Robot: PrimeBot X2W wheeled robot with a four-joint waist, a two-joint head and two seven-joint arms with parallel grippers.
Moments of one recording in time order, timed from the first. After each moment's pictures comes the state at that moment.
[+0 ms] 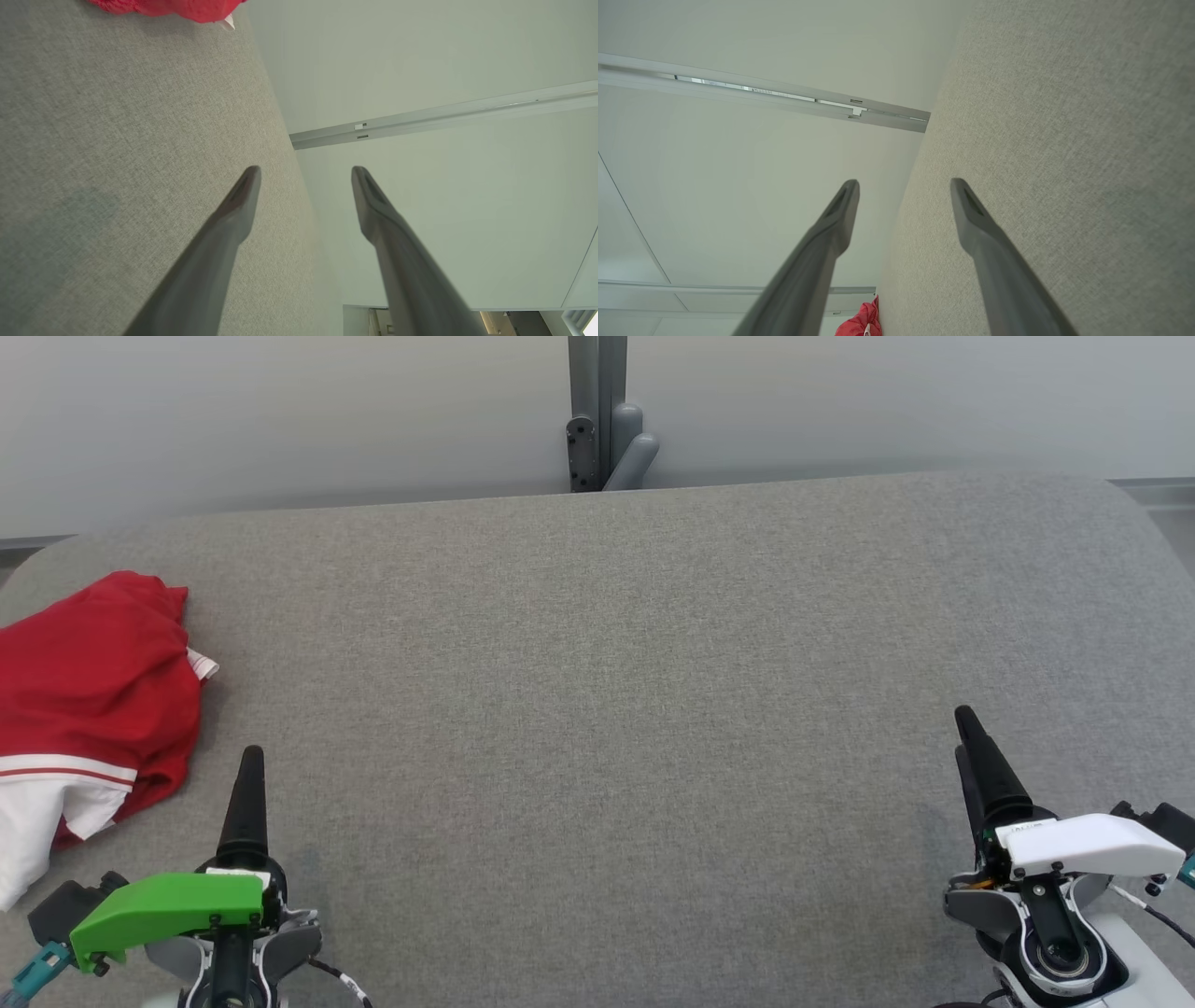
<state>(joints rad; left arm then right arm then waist) -0.13 0.04 0.09 0.27 -1.41 -0.05 0.03 -0.17 -0.31 0.28 0.27 1.73 0.13 -0.22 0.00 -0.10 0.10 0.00</state>
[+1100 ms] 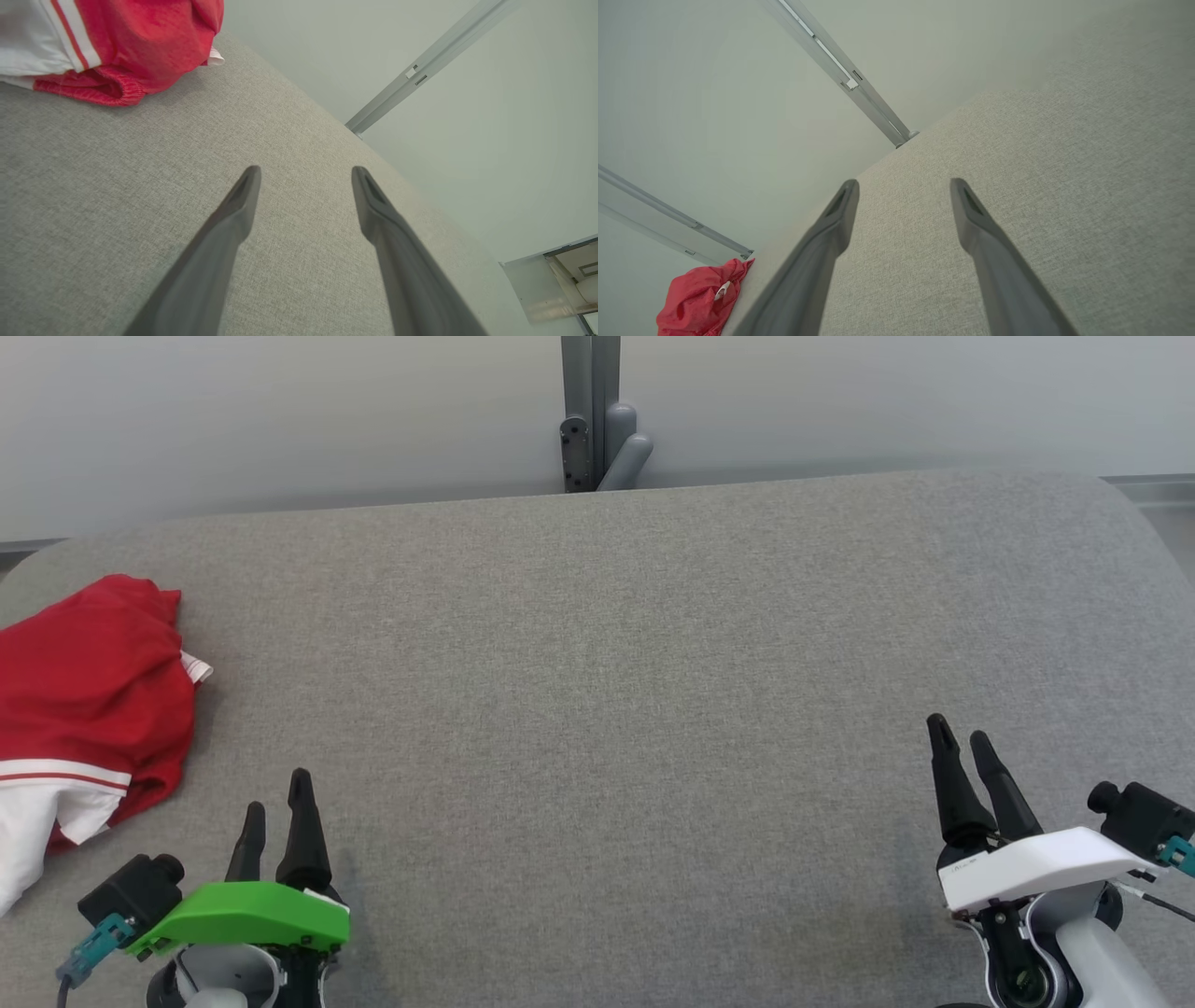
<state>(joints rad) -0.11 0.04 0.02 0.32 -0.78 -0.03 -0.09 -0.13 -0.21 0.16 0.27 0.90 0.13 -0.24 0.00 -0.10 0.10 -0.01</state>
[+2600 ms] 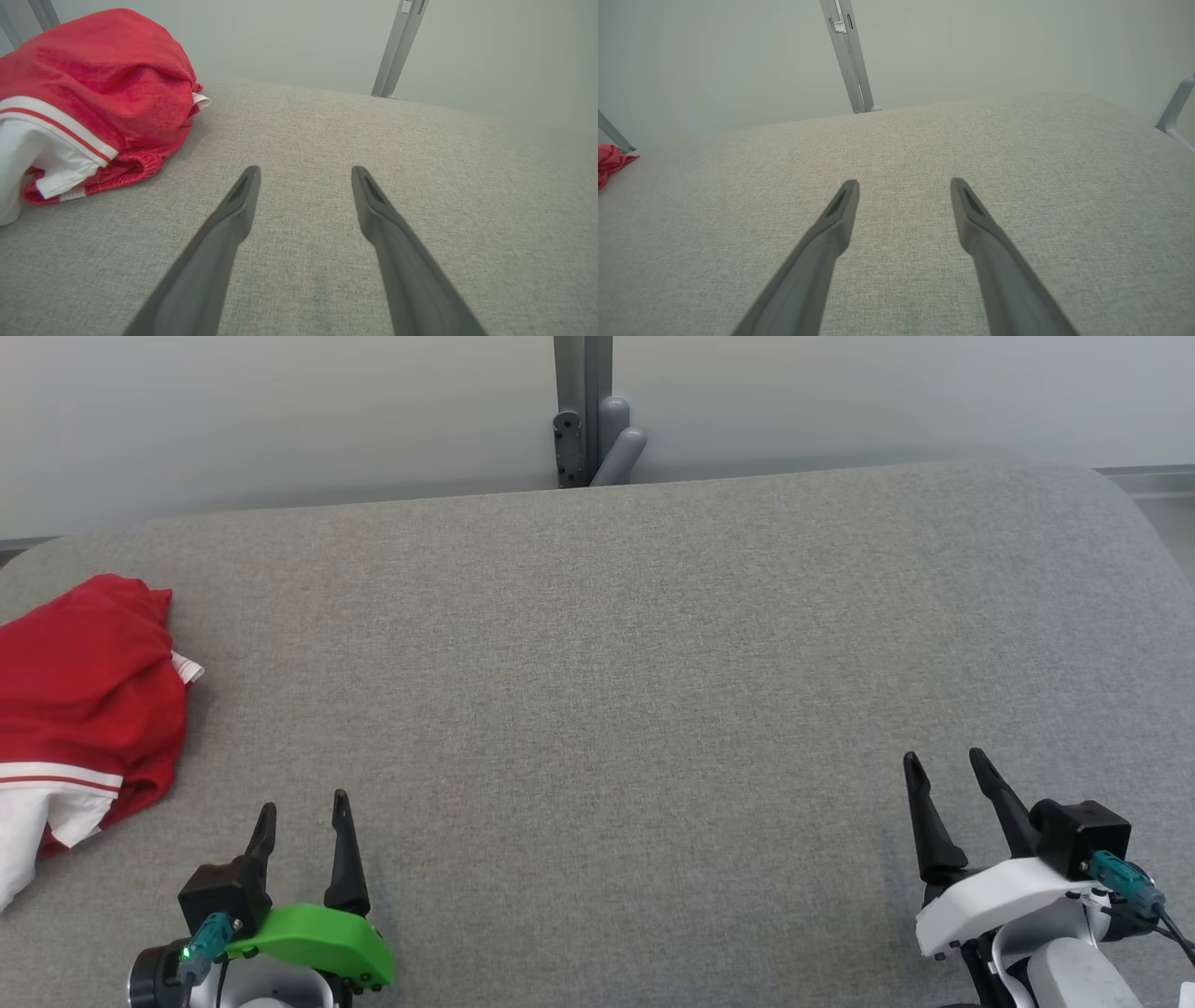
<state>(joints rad) -0.09 0.05 -0.04 0.36 -0.26 0.02 -0.20 -0.11 -0.13 0.05 0.34 0.28 0.13 -0.25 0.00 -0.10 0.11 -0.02</state>
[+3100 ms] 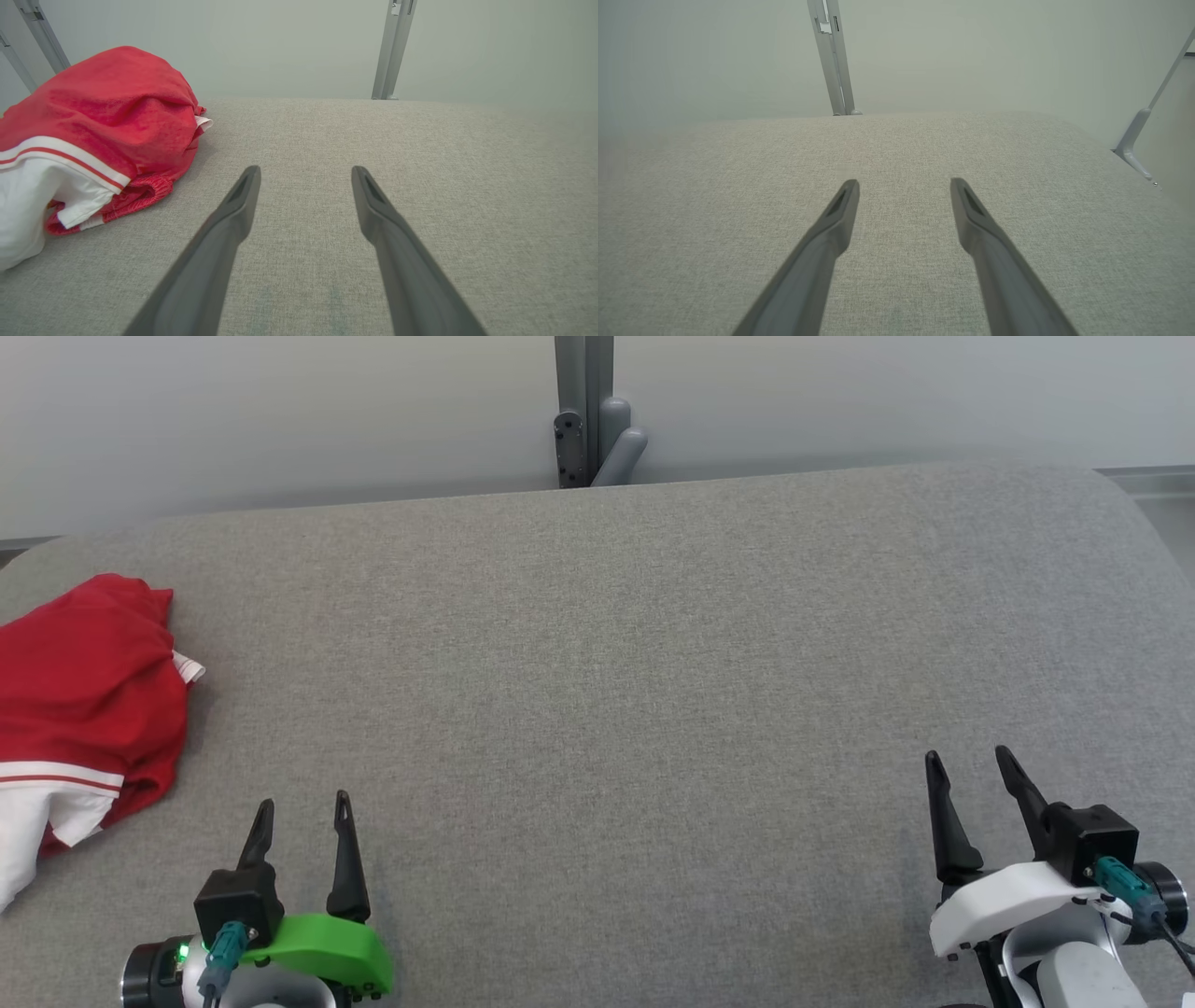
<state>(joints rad) -0.08 0.05 -0.05 0.34 -0.15 0.04 -0.23 -0.10 -0.09 -0.05 0.32 0.12 0.13 -0.26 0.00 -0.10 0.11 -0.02</state>
